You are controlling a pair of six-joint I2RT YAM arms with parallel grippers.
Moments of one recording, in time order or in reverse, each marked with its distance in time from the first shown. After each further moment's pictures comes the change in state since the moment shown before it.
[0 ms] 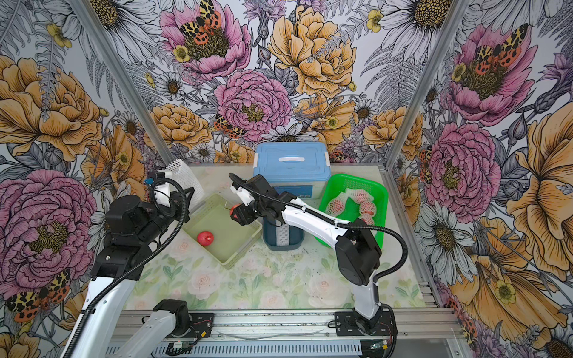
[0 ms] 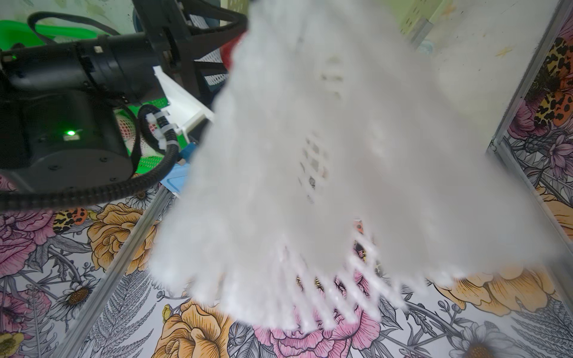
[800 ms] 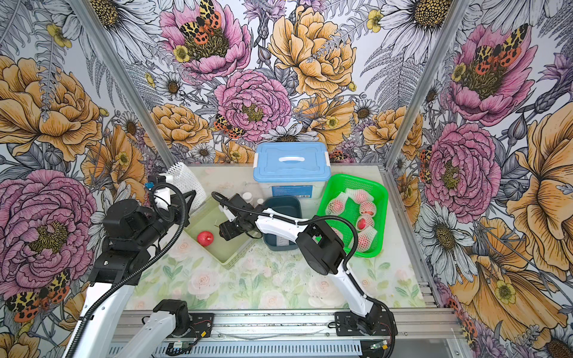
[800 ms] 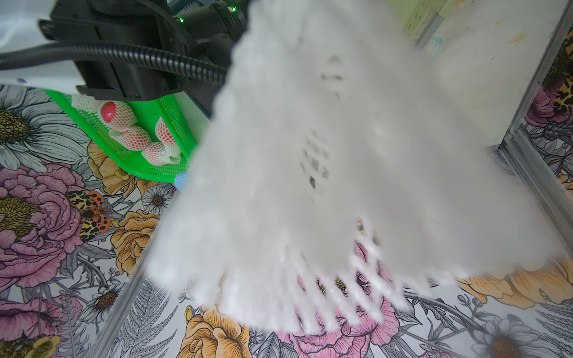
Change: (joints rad) left arm -0.015 -0.029 -0.012 -0.004 0.048 0.020; right arm 0.080 0.302 0.130 0.016 0.032 0.148
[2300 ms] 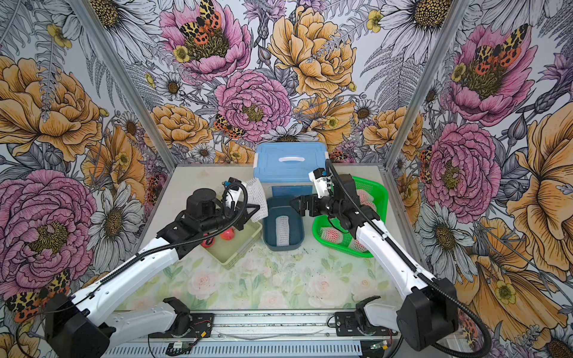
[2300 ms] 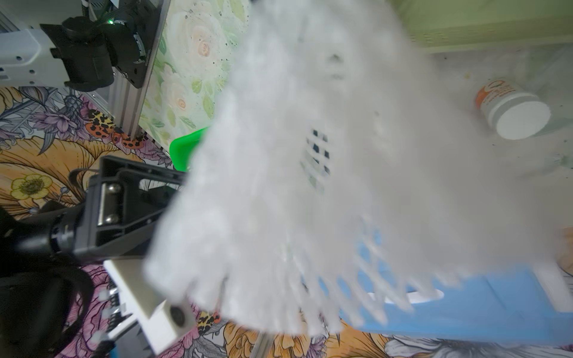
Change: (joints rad) left arm -0.501 0.447 -0.045 0.277 0.040 -0.185; right arm -0.618 -1.049 -0.817 0.137 -0.383 0.017
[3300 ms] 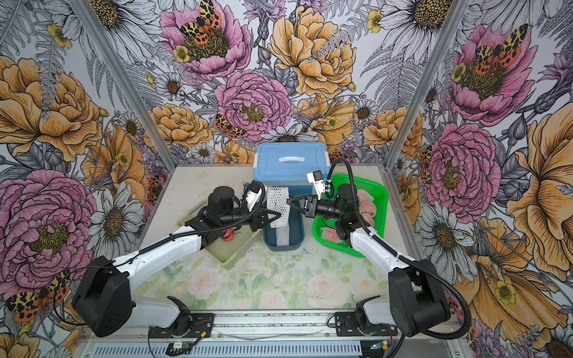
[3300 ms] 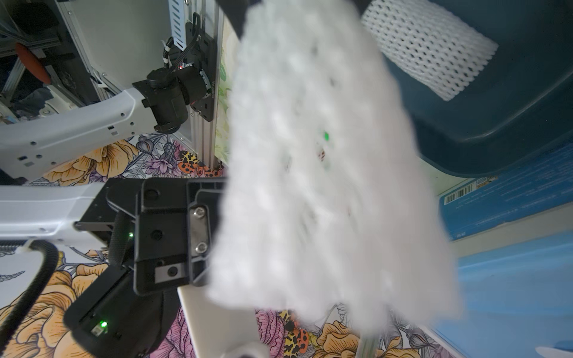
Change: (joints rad) left arm 0.026 0.195 -0.009 0.256 0.348 -0.032; right arm -0.018 0.125 -0.219 0.803 -0.377 0.459
